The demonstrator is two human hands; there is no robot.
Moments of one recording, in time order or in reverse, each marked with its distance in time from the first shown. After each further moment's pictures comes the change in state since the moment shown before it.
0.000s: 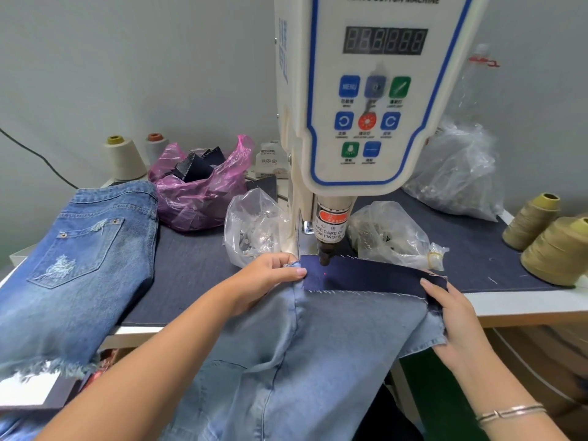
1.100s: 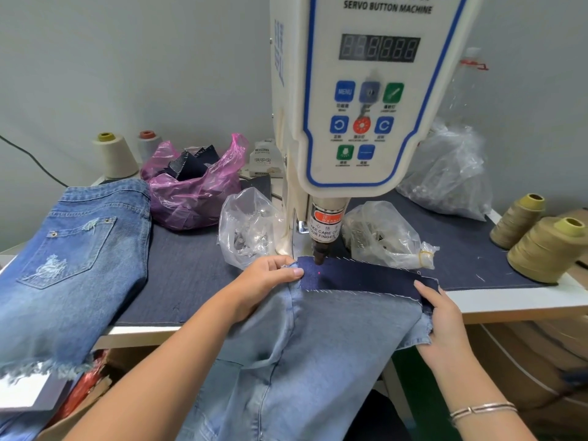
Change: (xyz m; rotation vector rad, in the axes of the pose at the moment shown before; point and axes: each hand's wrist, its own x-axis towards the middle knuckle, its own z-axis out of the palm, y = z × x) left_hand 0.005 -0.013 0.007 -0.037 0.007 0.082; right_hand -0.001 0.009 0.002 0.113 0.120 0.058
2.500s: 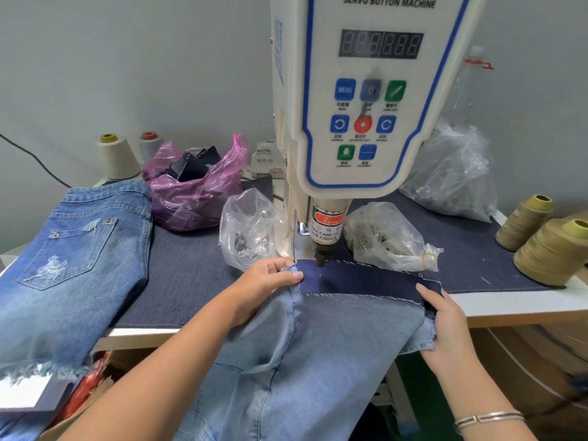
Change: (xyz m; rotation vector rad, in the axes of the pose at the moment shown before) left_hand -0.002 -0.002 -0.001 -0.078 0.031 -0.043; right_hand -0.001 0.000 0.003 0.013 -0.001 0.008
